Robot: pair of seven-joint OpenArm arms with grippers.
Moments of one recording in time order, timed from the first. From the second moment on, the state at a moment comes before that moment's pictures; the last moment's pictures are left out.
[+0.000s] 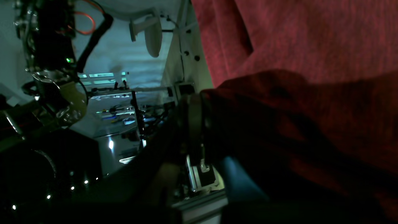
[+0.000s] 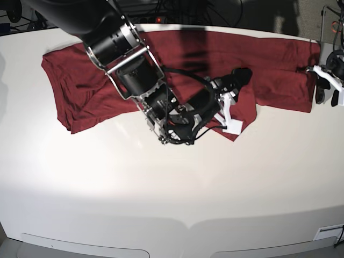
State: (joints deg) left arm 26.2 -27.9 -18.7 93.8 -20.5 -16.7 17.2; right arm 27.8 -9.2 -27.6 40.0 75.7 36.5 -87.3
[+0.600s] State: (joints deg) left arm 26.2 -27.9 -18.7 93.8 -20.5 -16.7 17.2; right arm 30.3 -9.1 -27.6 39.9 84.3 36.5 -87.6
